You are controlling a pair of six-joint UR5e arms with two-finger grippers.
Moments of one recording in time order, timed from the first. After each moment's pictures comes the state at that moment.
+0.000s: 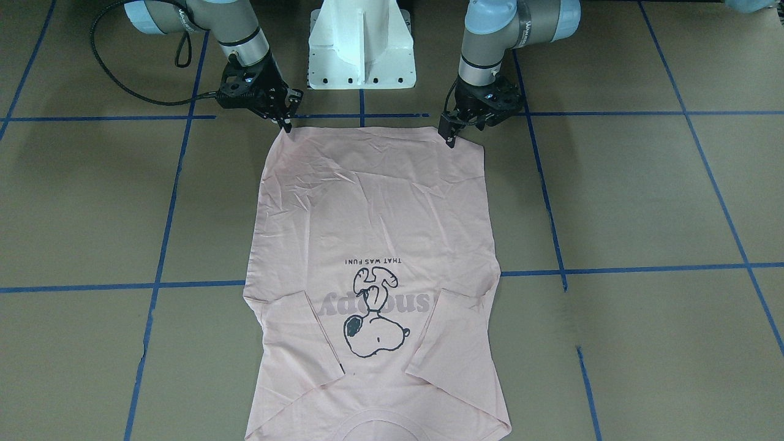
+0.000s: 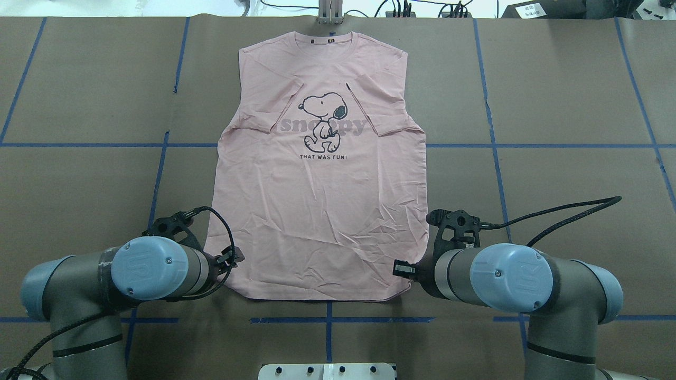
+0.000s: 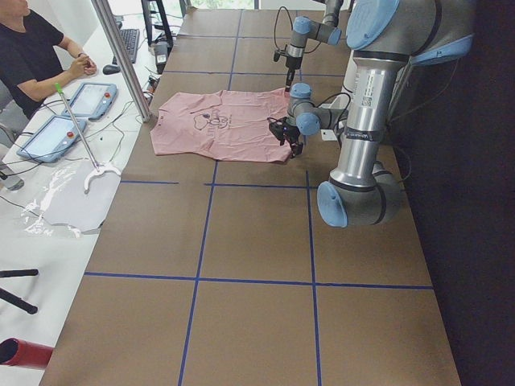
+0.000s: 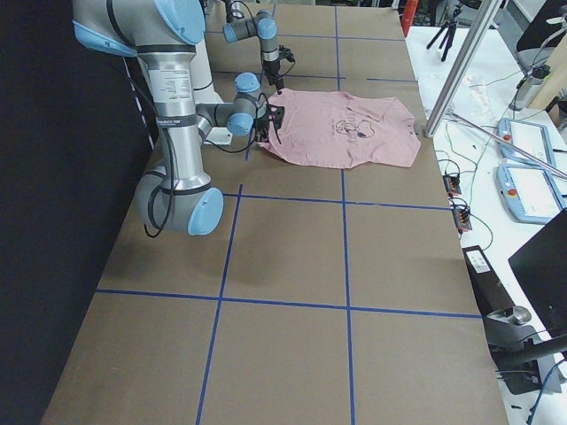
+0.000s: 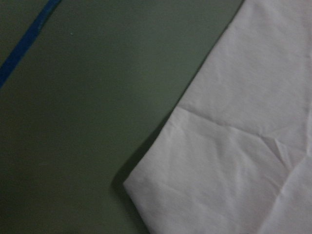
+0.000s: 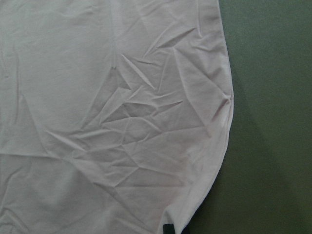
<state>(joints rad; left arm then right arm) -0.30 -1.83 -1.98 -1.66 -1.66 -1.93 0.28 -1.35 2.04 -1.29 1.64 1.57</state>
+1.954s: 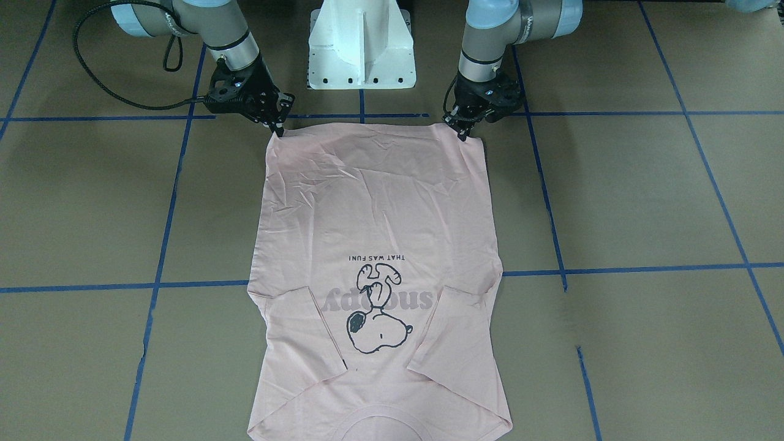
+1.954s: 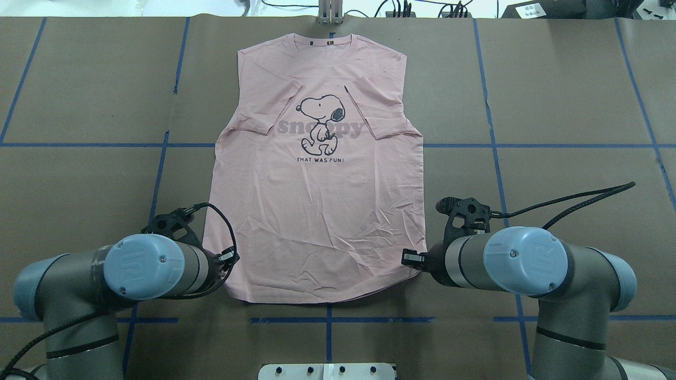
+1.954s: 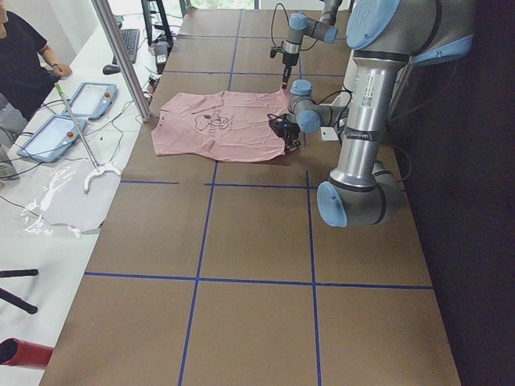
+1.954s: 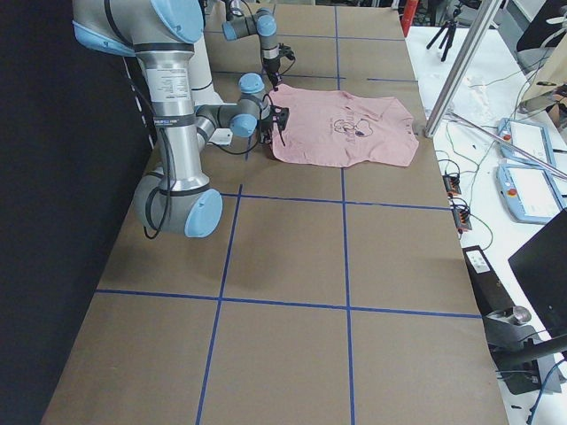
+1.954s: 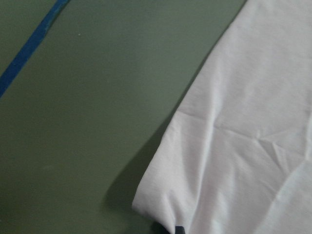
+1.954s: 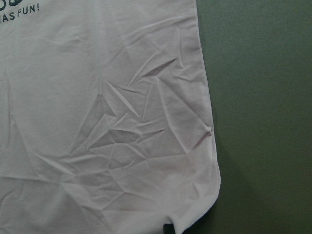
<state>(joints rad) -0.31 -1.84 -2.04 -1.65 -1.66 -1.92 0.34 -1.37 2.06 -1.29 1.71 1.56</state>
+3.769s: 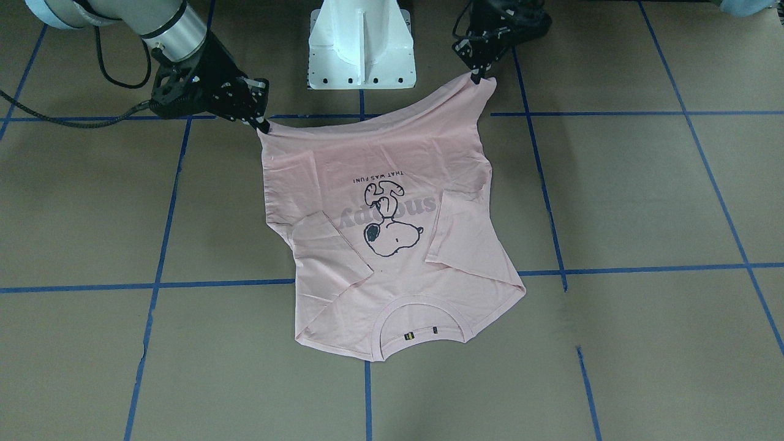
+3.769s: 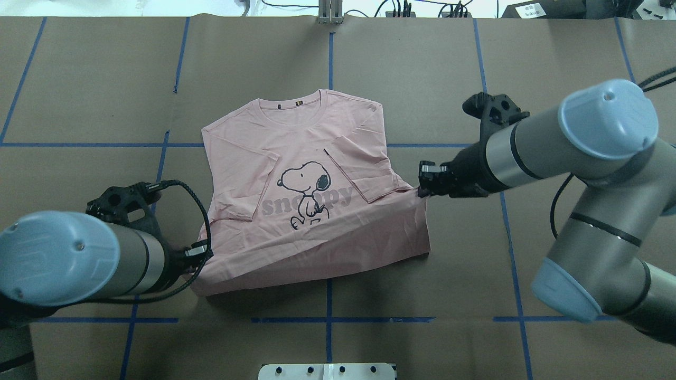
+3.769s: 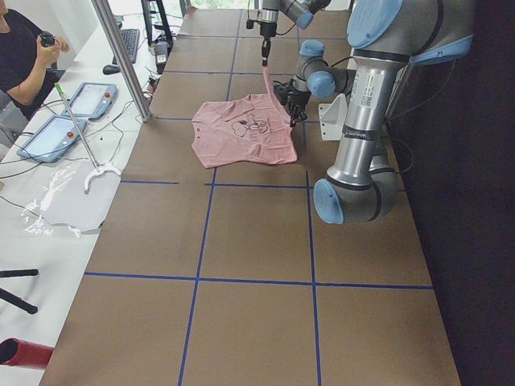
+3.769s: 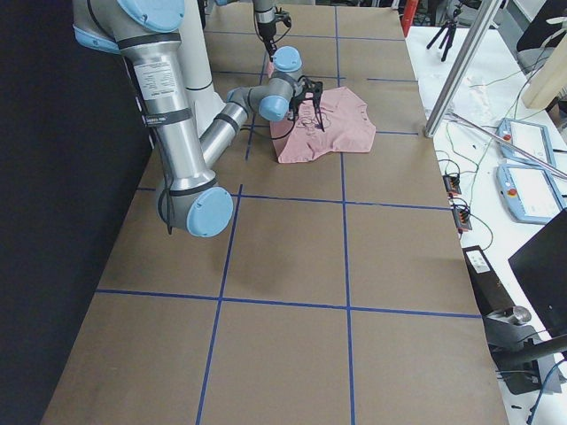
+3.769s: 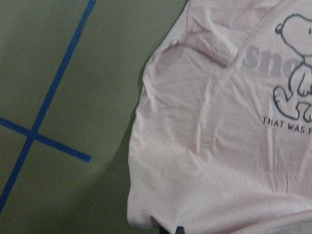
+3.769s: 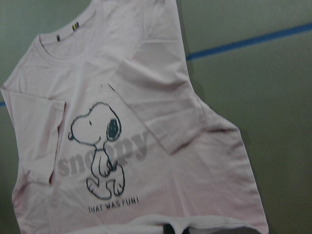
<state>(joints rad) -0.38 -1.90 -2.31 -1.26 -1.67 -1.71 0.70 -1.21 2.02 -1.29 2.06 1.38</state>
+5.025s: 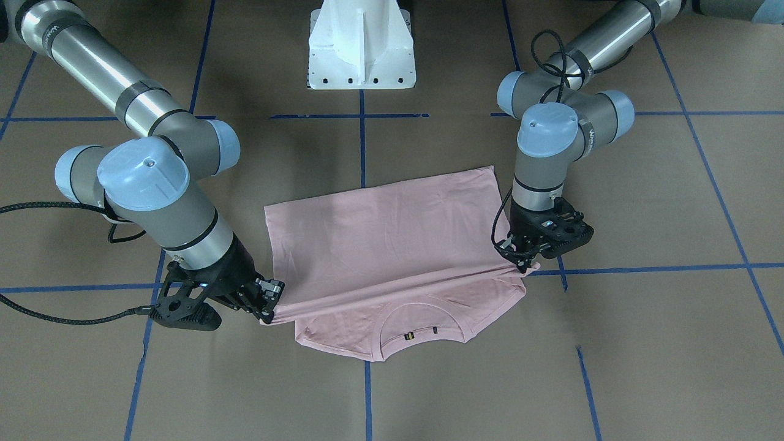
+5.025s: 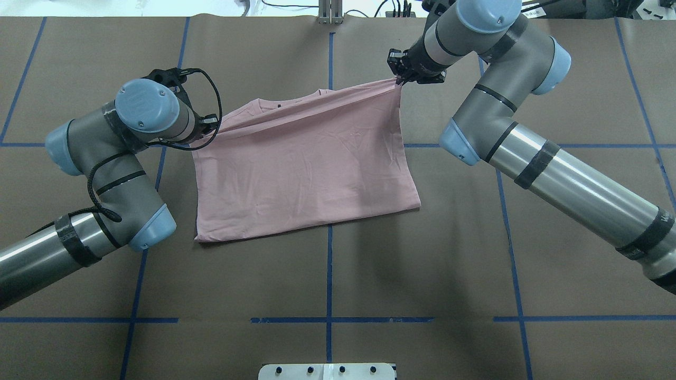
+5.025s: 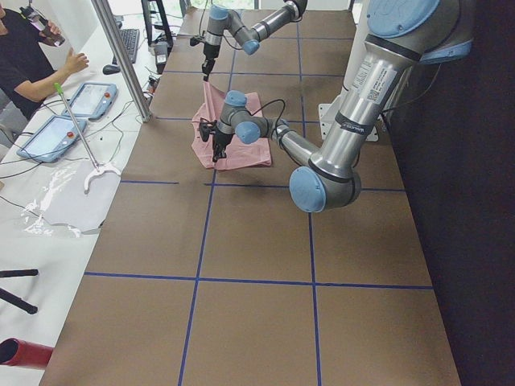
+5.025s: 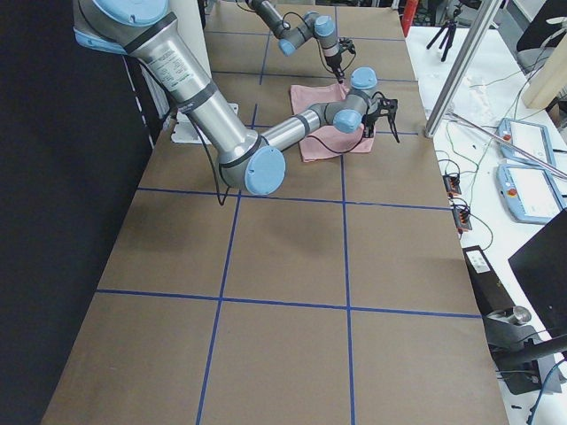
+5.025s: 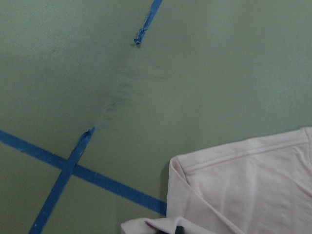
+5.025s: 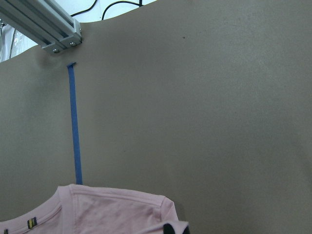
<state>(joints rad) -0.73 -2.09 -1.50 -1.87 -1.67 -1.41 0.87 -0.80 1.23 -1.03 2.00 1.31</state>
